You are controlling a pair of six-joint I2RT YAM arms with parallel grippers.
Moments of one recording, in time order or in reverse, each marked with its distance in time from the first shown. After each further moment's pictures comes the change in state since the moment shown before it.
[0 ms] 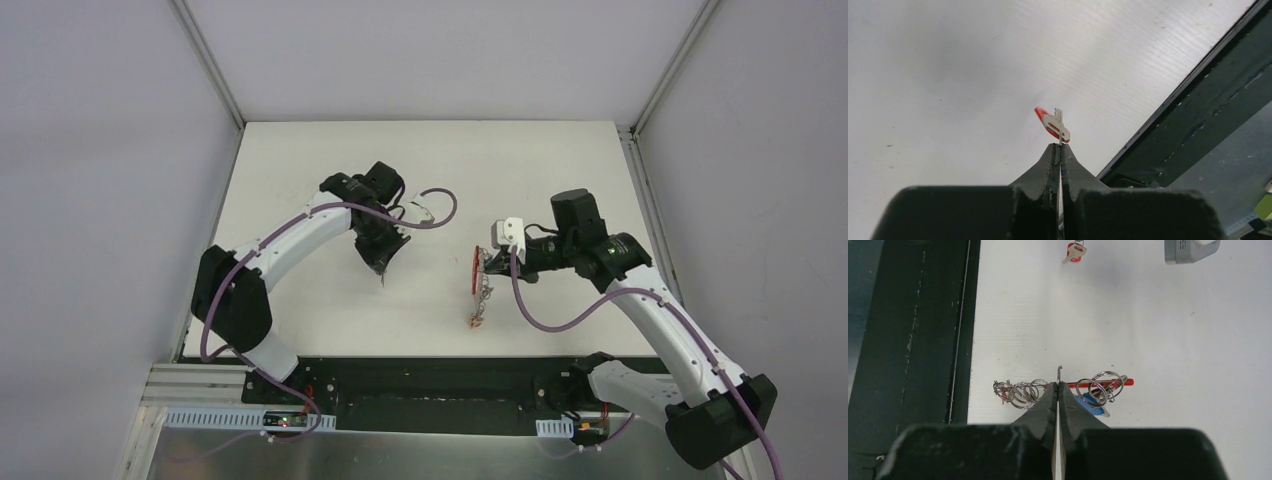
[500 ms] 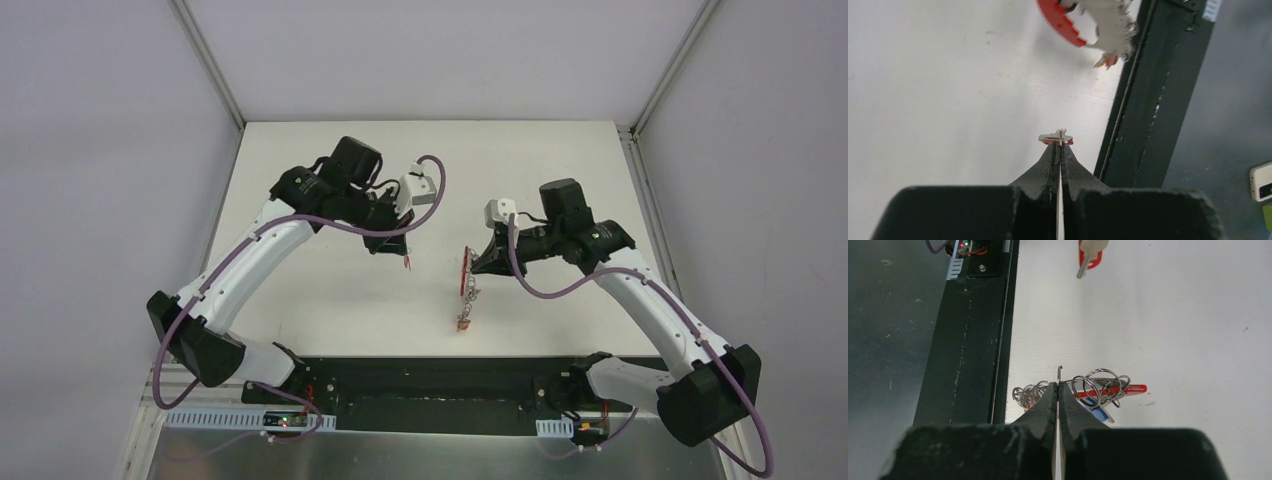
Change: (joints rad) left arm -0.008 -0.219 0.135 0.038 0.292 0.034; right arm -0.001 0.121 0.039 0.092 -0.157 0.227
